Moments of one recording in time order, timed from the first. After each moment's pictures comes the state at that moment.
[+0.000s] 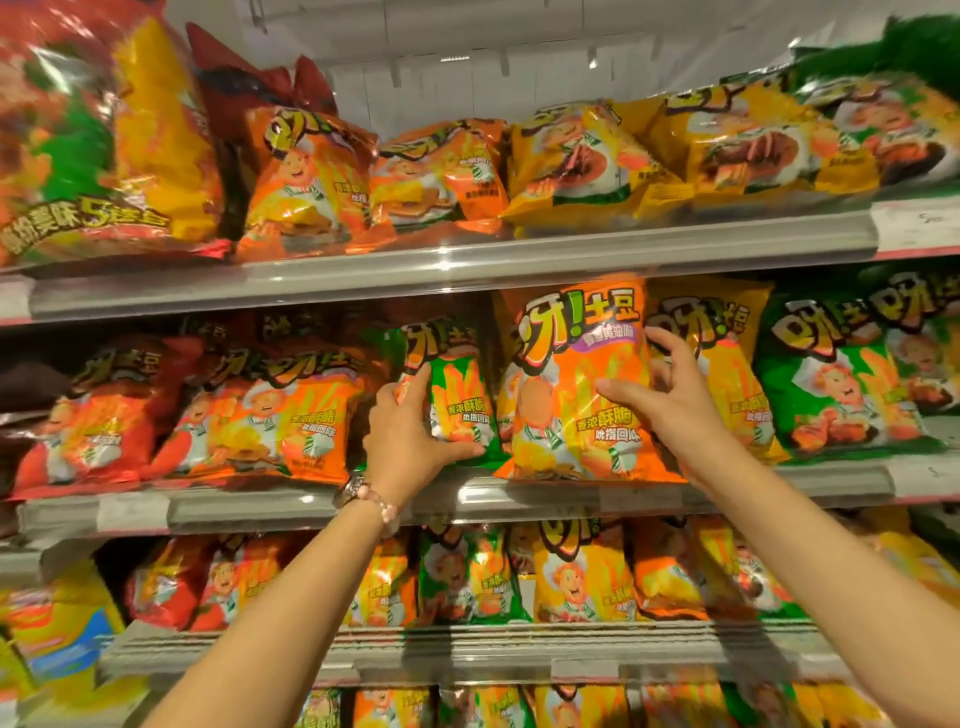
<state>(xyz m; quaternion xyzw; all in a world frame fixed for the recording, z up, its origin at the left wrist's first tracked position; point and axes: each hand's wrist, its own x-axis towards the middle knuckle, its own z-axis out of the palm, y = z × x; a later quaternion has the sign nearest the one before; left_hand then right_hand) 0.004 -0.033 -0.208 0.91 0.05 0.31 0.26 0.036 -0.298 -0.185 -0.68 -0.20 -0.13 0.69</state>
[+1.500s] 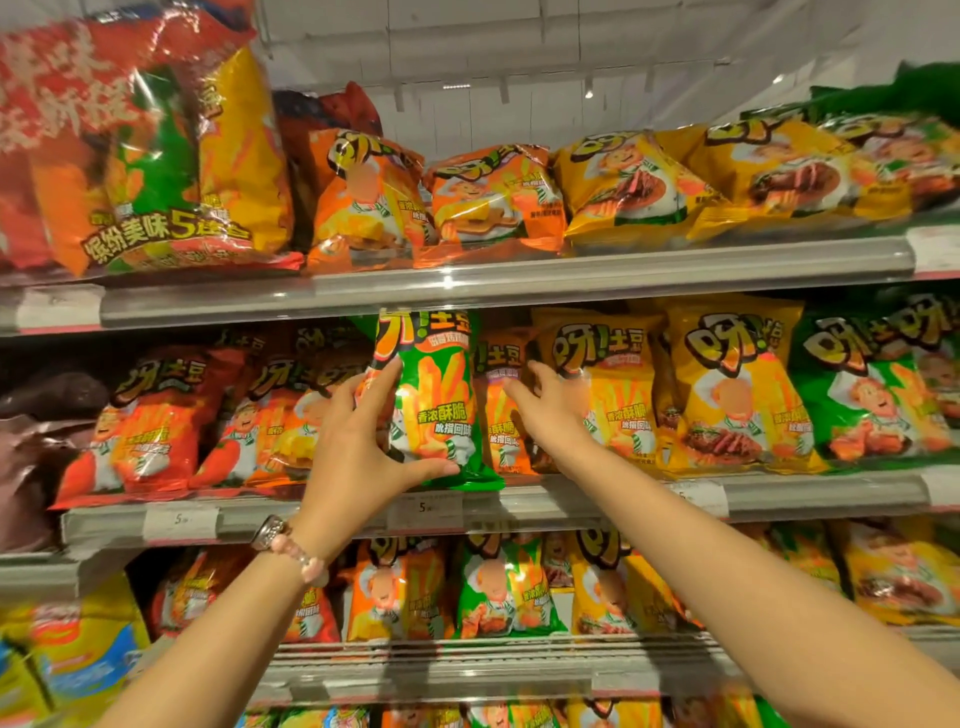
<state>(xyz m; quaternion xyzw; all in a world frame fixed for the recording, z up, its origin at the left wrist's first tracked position) -0.078 0.040 -0.186 0.88 -0.05 0.38 0.29 0.042 -0.138 -0.178 -0.78 -0.19 -0.11 0.59</state>
